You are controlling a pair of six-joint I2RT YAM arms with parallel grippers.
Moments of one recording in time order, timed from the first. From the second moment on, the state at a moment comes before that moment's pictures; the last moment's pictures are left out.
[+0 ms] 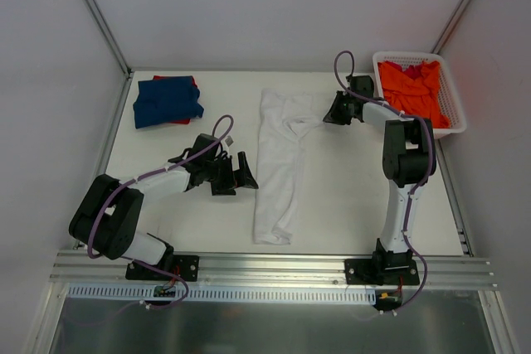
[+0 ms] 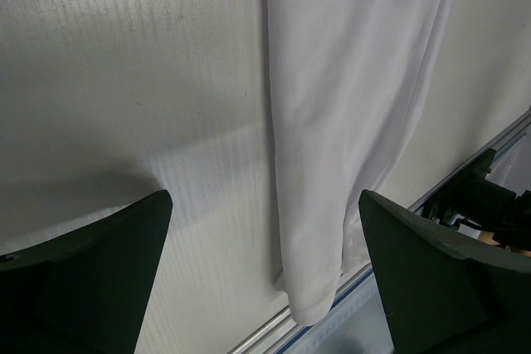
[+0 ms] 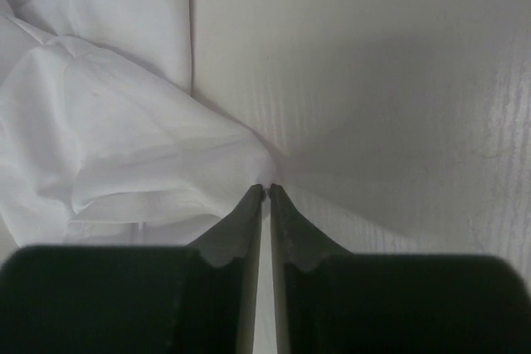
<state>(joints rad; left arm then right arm) -0.46 1.44 0.65 -0.14 0.44 -0.68 0.13 2.14 1.52 -0.25 -0.27 0.46</state>
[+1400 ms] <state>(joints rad) -0.46 1.43 0.63 -0.13 0.45 -0.68 0.39 2.04 1.65 -0.31 -0.26 0.43</state>
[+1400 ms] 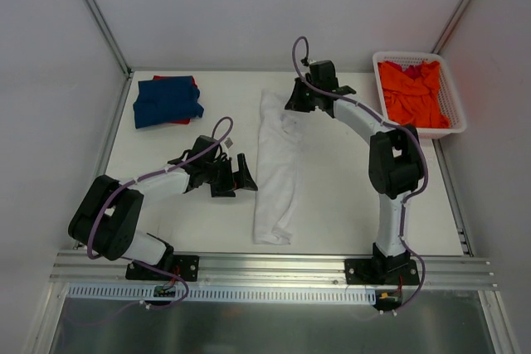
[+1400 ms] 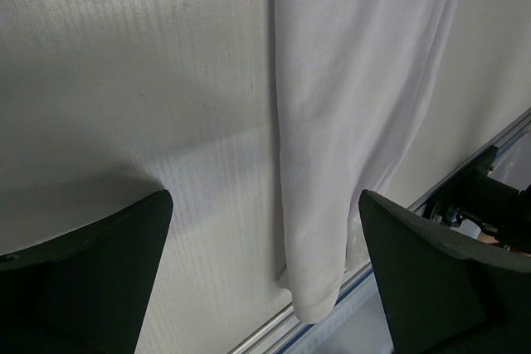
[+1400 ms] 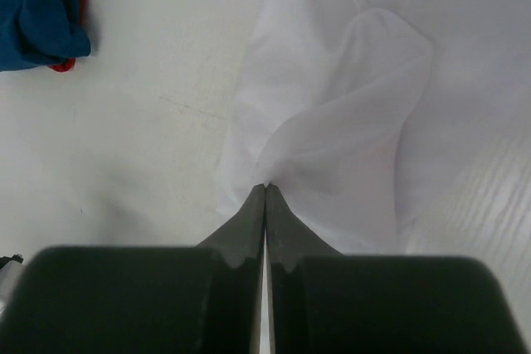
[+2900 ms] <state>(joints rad) -0.46 1.43 0.62 -0.13 0.46 -0.68 0.38 2.07 1.81 -0.43 -0.26 0.31</state>
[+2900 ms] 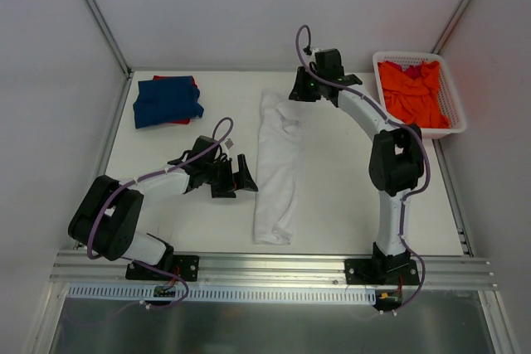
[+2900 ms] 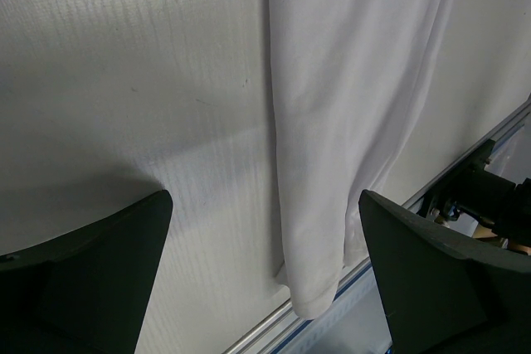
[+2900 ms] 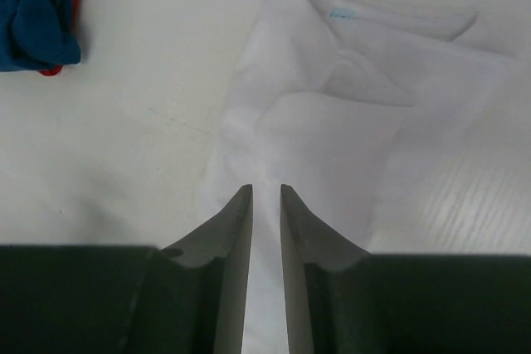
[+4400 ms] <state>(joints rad) -0.46 1.43 0.63 -0.12 0.49 -0.68 0.32 2.25 1.75 -0.47 -0.28 0.35</state>
